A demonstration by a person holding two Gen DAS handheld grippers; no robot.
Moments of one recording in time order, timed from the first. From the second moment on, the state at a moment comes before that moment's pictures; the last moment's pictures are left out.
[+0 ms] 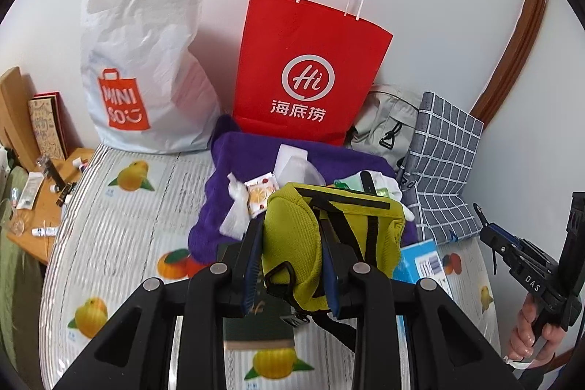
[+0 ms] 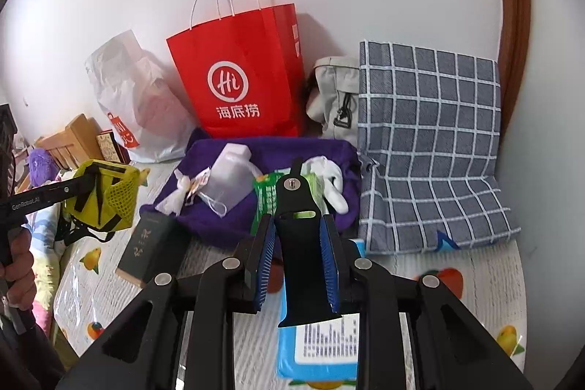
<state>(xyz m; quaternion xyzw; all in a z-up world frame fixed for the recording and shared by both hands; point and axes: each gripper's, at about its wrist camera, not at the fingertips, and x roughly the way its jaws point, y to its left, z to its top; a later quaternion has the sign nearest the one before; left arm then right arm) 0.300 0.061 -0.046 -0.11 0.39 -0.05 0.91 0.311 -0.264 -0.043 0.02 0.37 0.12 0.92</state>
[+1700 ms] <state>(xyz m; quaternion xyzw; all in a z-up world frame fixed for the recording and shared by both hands) 0.462 0.040 -0.152 -0.10 0.51 -0.06 0.85 0.467 -0.199 -0.157 0.00 0.46 0.18 0.87</state>
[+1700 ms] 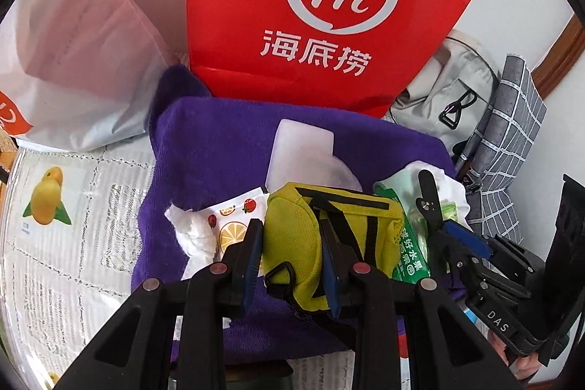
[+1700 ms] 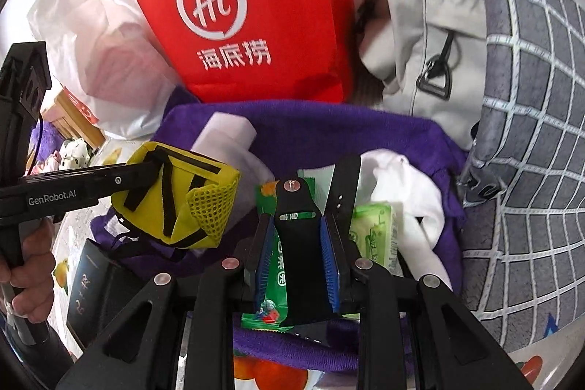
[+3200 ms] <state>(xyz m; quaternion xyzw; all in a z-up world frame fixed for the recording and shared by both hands) 0.473 0.033 -0.156 -0.11 0.51 -0.07 0.85 0.467 -0.198 -0.152 0.01 0.45 0.20 0.87</state>
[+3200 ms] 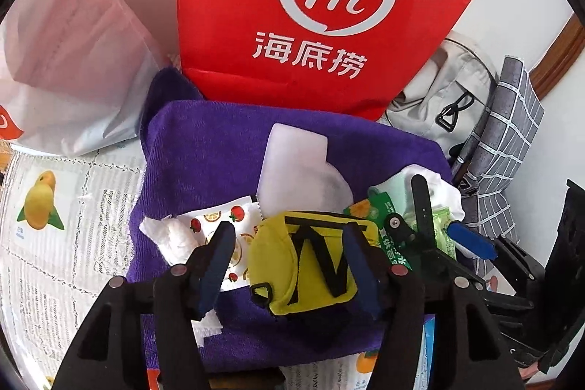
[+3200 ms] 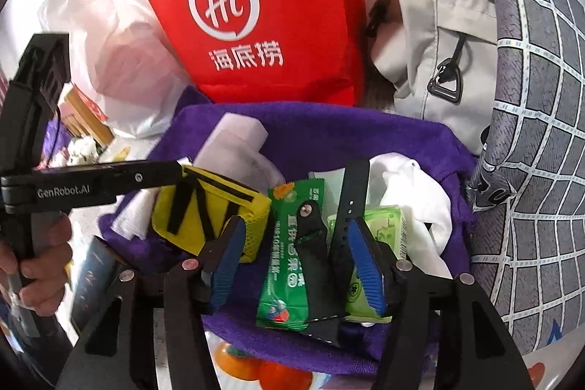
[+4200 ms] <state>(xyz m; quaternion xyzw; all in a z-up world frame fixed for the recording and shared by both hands) 0.277 -0.006 -0.038 -0.04 0.44 -0.05 0.90 0.312 -0.228 -0.055 -0.02 0.41 0.05 0.91</state>
